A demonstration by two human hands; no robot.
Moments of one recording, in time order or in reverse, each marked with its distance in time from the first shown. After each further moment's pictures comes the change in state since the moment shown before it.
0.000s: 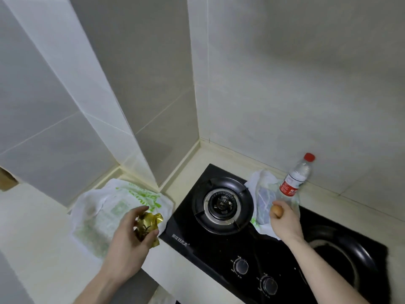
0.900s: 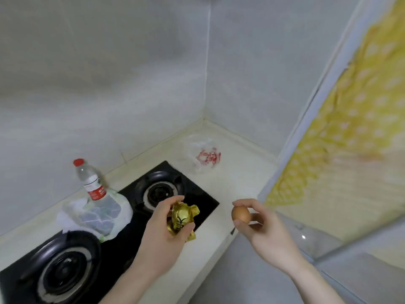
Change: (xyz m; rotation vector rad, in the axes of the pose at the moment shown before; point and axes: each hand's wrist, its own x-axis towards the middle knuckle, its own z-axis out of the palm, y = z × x) left_hand -0.150 0.160 0.145 -0.053 -1.284 0.889; right_hand -0.464 -0.043 -0.129 0.523 0.791 0.501
